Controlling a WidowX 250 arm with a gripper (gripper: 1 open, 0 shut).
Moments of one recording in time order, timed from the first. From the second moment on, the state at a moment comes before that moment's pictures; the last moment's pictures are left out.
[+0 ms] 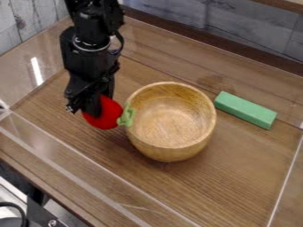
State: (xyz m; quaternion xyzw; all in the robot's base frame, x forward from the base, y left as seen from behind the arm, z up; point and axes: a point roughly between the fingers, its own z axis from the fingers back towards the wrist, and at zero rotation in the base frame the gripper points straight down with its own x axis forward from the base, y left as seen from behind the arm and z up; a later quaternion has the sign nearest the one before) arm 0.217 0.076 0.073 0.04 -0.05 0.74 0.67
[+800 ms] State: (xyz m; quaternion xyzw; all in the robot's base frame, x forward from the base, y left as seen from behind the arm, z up) arm 0.223 0.082 0.062 0.05 -0.03 0.76 0.65
